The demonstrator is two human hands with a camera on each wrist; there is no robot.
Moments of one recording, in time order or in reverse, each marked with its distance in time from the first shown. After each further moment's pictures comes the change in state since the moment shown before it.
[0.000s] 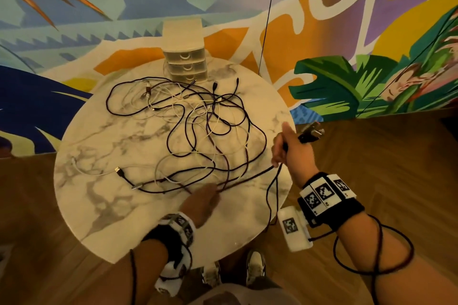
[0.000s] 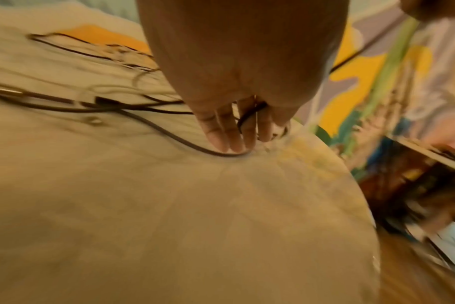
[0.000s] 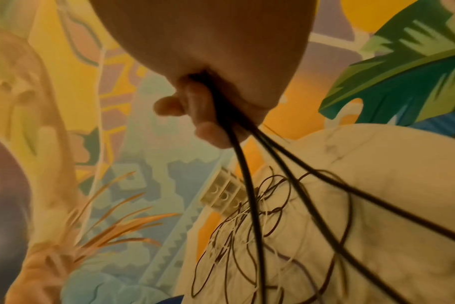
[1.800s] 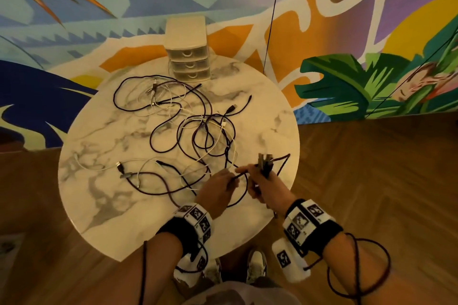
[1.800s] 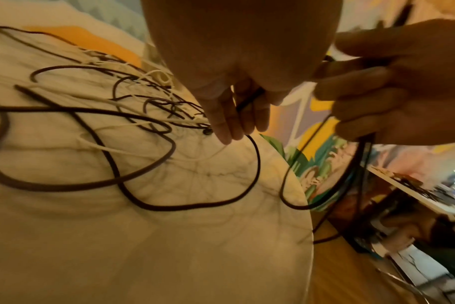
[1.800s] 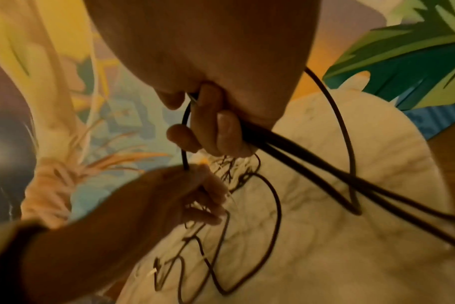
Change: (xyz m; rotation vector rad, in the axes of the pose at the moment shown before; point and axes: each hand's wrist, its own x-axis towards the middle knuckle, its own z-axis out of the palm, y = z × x) left_hand 0.012 0.057 -0.007 -0.169 0.247 0.157; right_hand -0.032 0.050 0.008 -0.201 -0.371 0.249
